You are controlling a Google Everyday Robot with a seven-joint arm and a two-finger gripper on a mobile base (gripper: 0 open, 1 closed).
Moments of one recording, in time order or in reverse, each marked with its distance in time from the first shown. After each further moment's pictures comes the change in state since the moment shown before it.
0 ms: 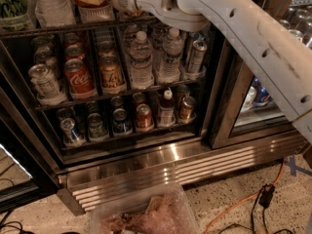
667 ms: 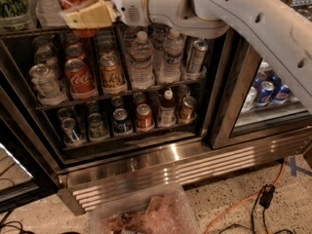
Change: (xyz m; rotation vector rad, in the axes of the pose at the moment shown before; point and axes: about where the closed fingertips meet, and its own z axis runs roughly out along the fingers) arm 0.000 0.052 -0.033 -0.080 0.093 0.017
